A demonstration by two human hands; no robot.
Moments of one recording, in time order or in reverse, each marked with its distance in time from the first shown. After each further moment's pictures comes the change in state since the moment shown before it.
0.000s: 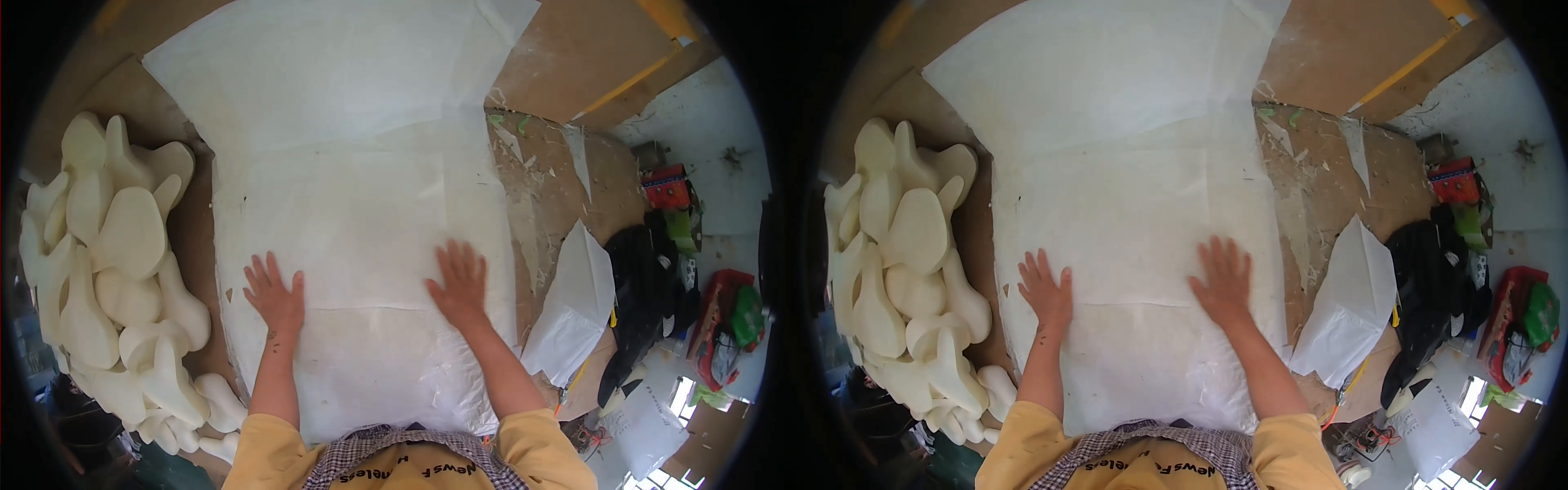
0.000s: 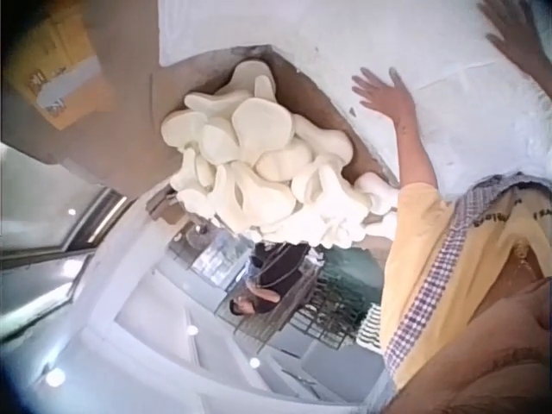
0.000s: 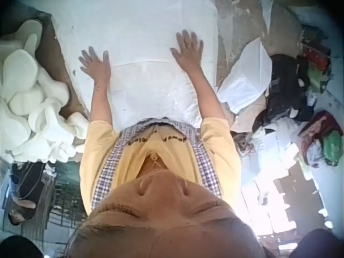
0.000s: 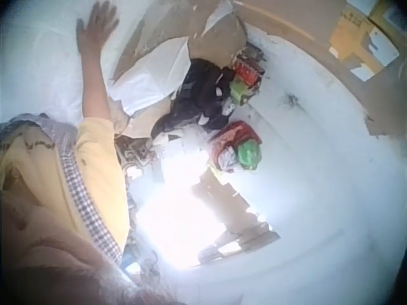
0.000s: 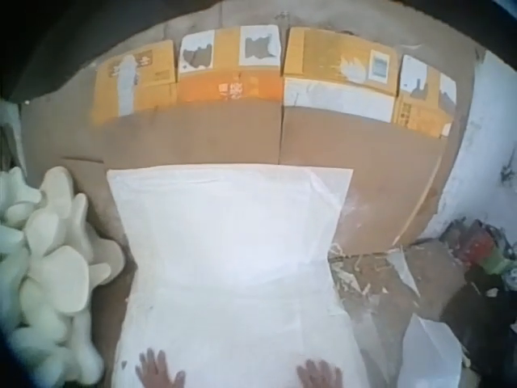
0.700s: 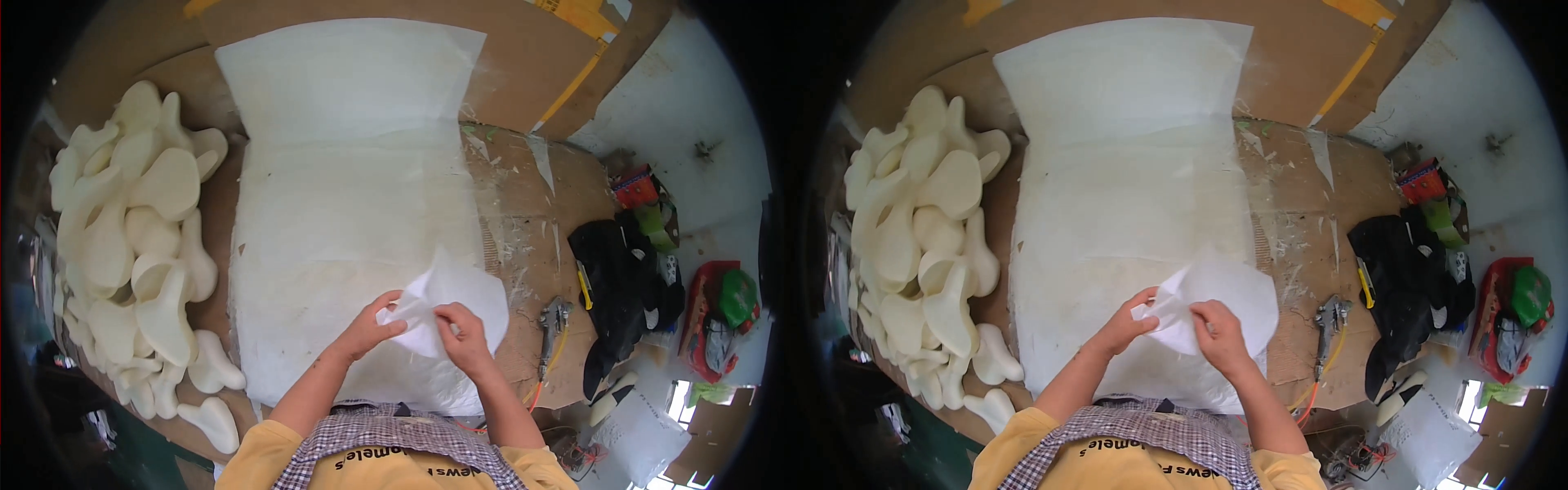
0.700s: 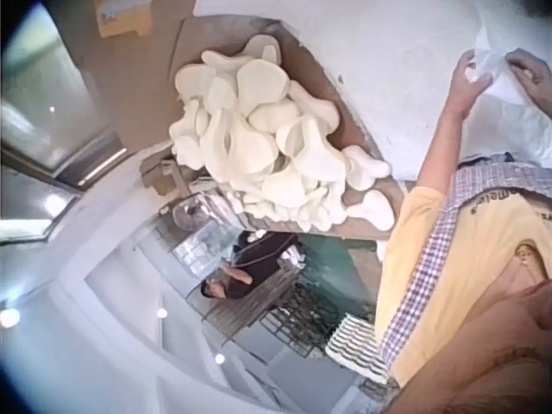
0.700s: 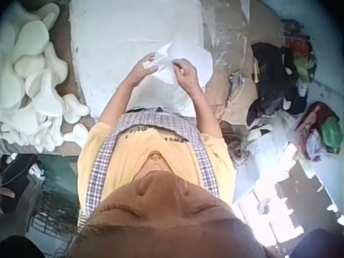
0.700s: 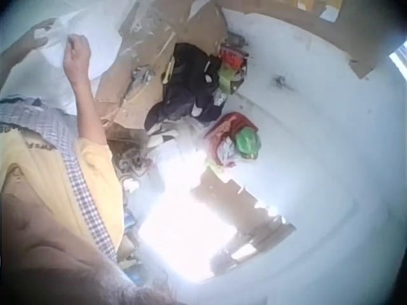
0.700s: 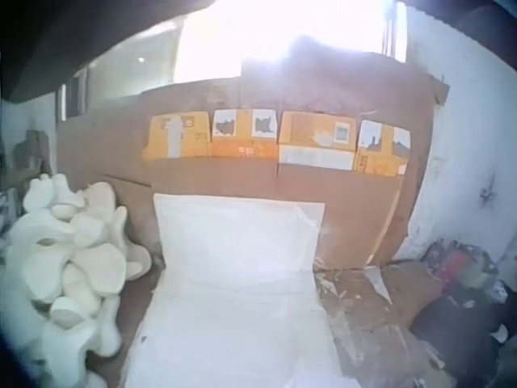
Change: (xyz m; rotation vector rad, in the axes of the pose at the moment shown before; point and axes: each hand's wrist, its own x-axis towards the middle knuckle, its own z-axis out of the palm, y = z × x) left_hand -0.175 0.107 -0.078 -1.524 -0.951 0.104; right_hand -0.168 -0.022 -0.122 0.890 0.209 -0.084
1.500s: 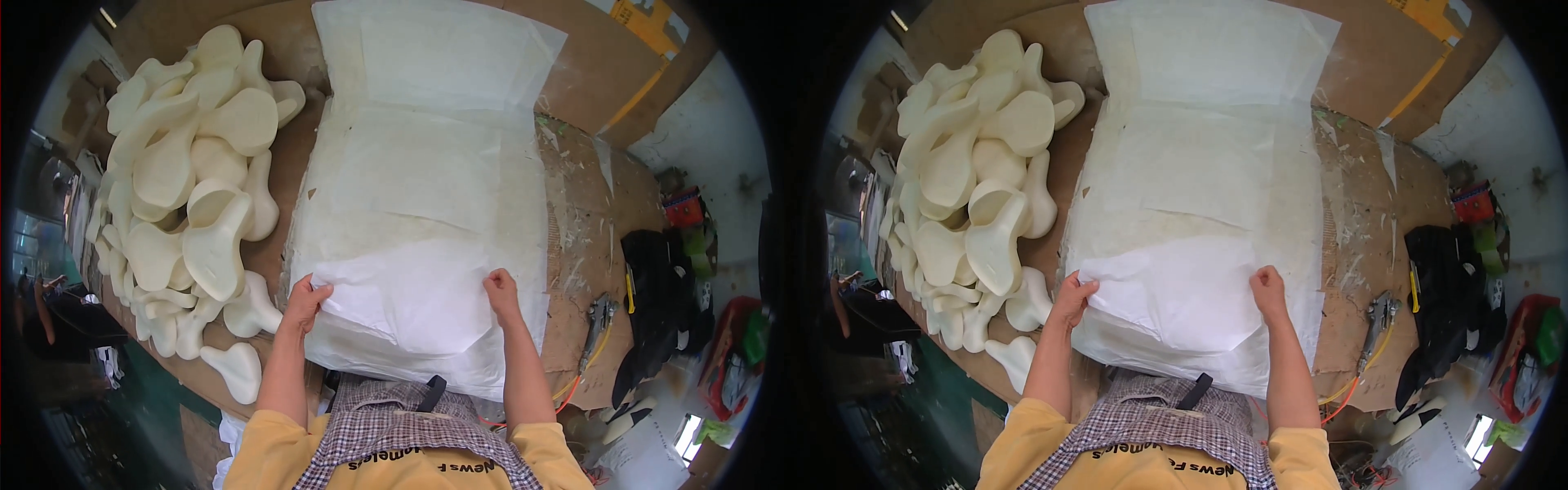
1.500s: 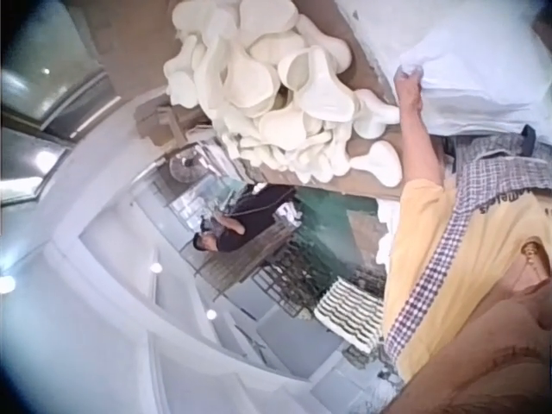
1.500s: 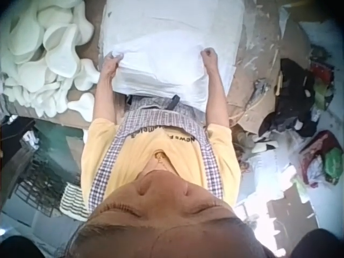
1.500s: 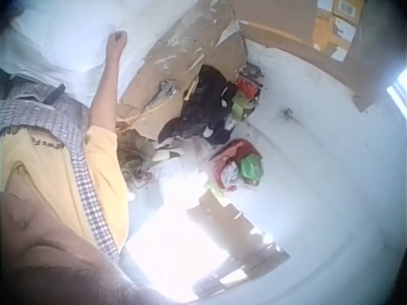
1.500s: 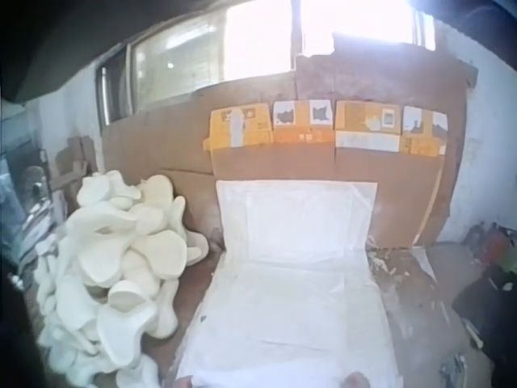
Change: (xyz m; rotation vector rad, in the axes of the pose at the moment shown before) left_hand -0.156 -0.035 -0.150 -0.234 0.640 0.048; right_hand -0.011 0.115 0.080 0.121 -0.001 0.410
